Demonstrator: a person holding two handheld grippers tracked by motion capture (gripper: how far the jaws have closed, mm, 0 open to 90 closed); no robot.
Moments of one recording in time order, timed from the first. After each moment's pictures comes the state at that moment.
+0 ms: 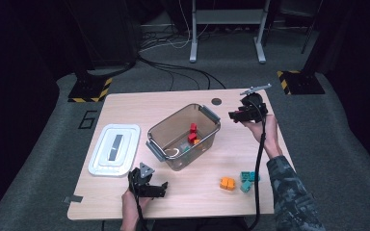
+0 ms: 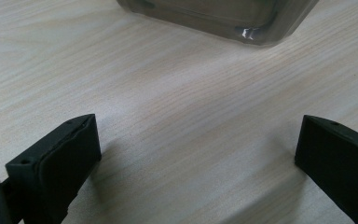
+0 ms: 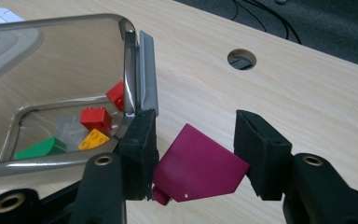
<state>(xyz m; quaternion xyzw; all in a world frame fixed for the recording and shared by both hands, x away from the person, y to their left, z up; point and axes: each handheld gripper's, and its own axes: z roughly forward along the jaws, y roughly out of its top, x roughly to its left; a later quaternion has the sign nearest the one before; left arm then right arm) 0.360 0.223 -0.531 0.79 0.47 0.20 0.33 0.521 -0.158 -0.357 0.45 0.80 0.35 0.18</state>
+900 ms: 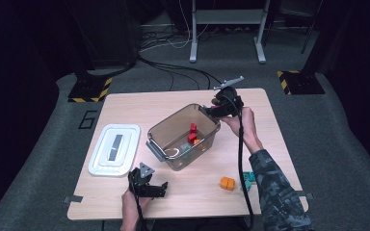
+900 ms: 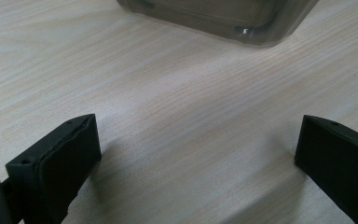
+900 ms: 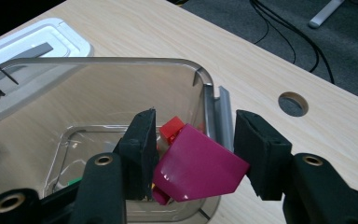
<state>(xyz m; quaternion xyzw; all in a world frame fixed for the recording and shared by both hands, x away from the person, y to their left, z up) 0.360 0.224 -0.530 0.80 0.46 0.19 0.33 0.527 -0.084 -0.337 0.39 0.83 0.37 0.17</state>
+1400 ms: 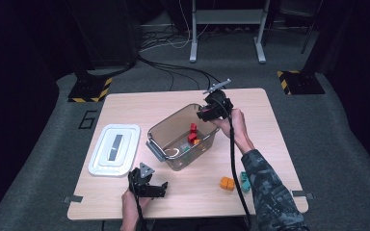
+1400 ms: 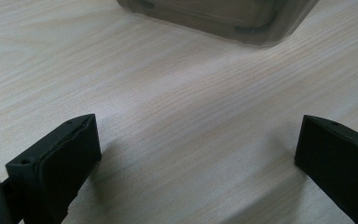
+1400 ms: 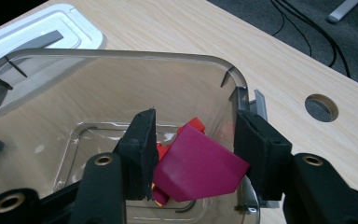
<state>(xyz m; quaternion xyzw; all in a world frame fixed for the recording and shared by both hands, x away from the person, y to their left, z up) 0.360 0.224 -0.530 0.80 0.46 0.20 0.33 0.532 -0.057 -0.350 0.37 0.85 0.35 0.16</state>
